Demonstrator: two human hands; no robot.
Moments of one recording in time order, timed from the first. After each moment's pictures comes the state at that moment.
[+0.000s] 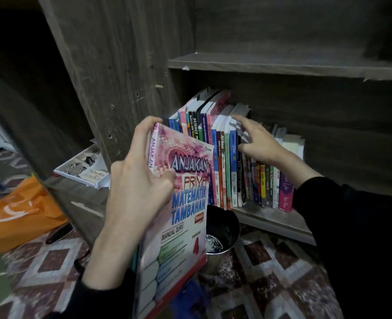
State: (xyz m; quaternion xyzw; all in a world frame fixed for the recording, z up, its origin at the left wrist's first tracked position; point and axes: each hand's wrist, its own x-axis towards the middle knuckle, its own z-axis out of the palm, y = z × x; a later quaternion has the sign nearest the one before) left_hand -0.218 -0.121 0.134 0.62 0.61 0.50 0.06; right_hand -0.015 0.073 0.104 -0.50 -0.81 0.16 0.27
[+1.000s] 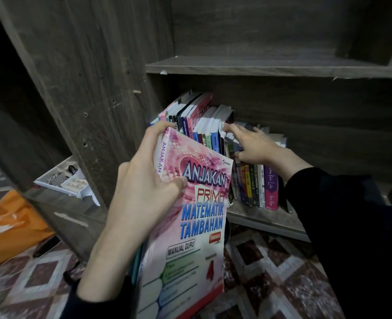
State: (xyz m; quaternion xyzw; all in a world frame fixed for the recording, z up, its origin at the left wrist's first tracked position) left_hand -0.186 -0.116 0.144 0.65 0.58 0.47 0.12; right_hand 0.019 0.096 0.096 -0.51 -0.85 0.02 0.11
